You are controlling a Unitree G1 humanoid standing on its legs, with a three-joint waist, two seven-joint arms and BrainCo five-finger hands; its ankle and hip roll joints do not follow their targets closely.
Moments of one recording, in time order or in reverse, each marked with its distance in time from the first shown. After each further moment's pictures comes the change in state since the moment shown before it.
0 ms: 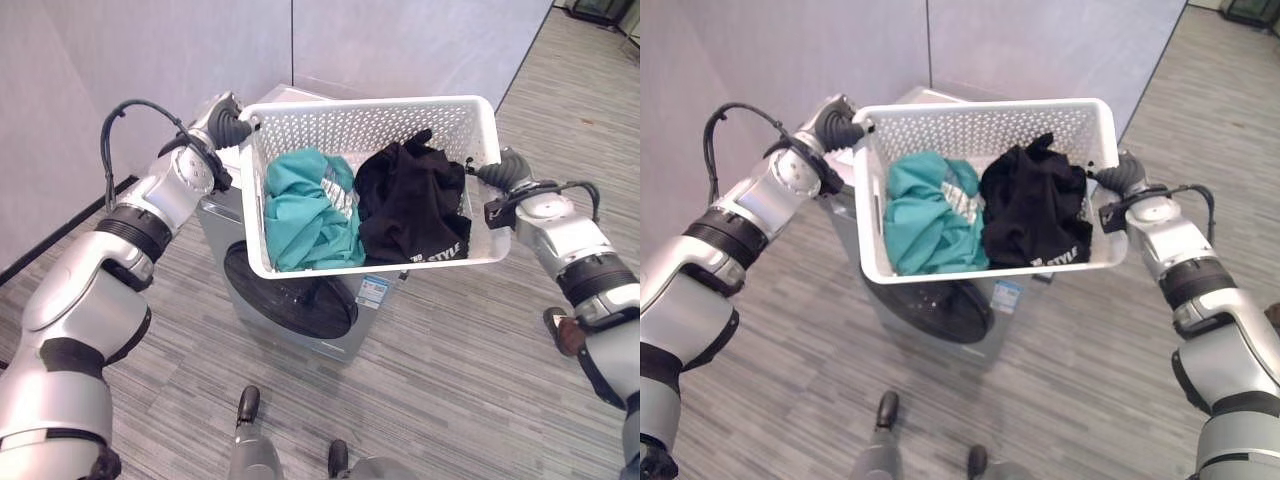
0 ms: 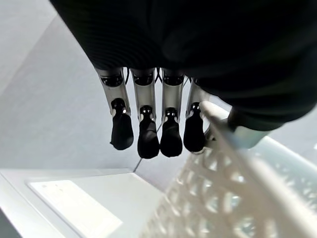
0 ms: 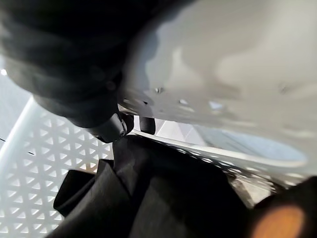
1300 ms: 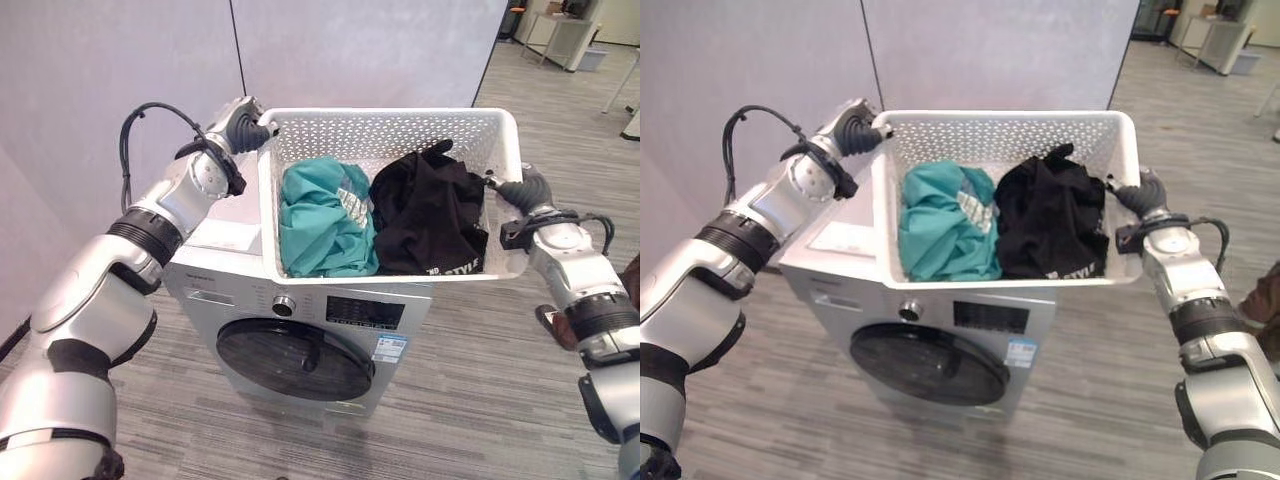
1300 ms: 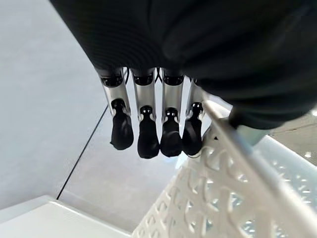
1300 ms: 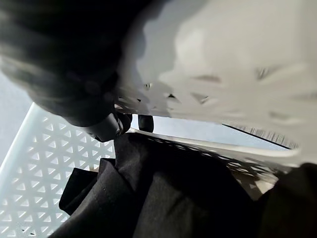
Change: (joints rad) left arm -0.003 -0.033 0.026 -0.038 0.063 -0.017 0.003; right arm 0.228 0.030 -0.305 -0.099 -0.117 -0.081 0.016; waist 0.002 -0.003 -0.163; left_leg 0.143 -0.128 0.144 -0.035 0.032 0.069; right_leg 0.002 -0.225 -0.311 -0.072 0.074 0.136
